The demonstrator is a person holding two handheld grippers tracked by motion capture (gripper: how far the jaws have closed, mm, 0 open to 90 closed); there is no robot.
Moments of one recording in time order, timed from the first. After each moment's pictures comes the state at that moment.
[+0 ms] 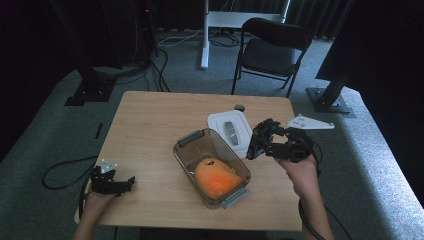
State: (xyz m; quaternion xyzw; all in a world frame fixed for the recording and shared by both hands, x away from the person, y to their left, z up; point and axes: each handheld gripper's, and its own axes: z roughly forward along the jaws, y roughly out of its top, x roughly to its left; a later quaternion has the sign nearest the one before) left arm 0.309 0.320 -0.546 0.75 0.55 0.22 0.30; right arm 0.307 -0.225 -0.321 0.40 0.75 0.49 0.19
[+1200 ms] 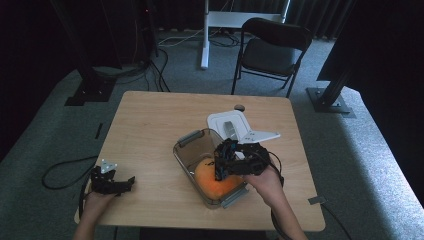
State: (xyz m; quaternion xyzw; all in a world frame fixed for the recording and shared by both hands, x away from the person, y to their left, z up) left arm 0.309 0.320 -0.546 0.75 0.55 0.22 0.30; right arm 0.306 -0.143 -0.367 0.35 0.81 0.46 0.10
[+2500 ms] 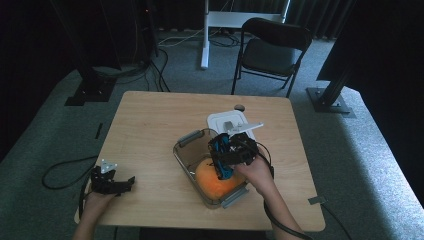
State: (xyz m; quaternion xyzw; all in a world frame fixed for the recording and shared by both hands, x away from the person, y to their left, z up) left arm 0.309 0.320 -0.546 0.75 0.55 0.22 0.30; right arm 0.349 -0.122 -0.388 0.37 0.83 0.41 0.09
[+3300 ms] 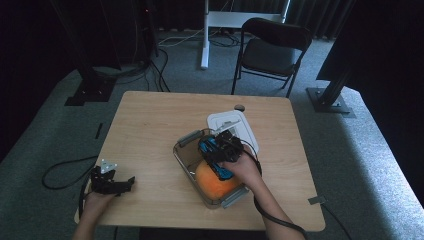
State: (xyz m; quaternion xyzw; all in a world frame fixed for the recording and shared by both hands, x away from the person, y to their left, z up) left arm 0.308 0.320 -0.546 0.75 0.55 0.22 0.30; right arm 0.377 -0.087 -0.418 0.37 0.86 0.34 0.08
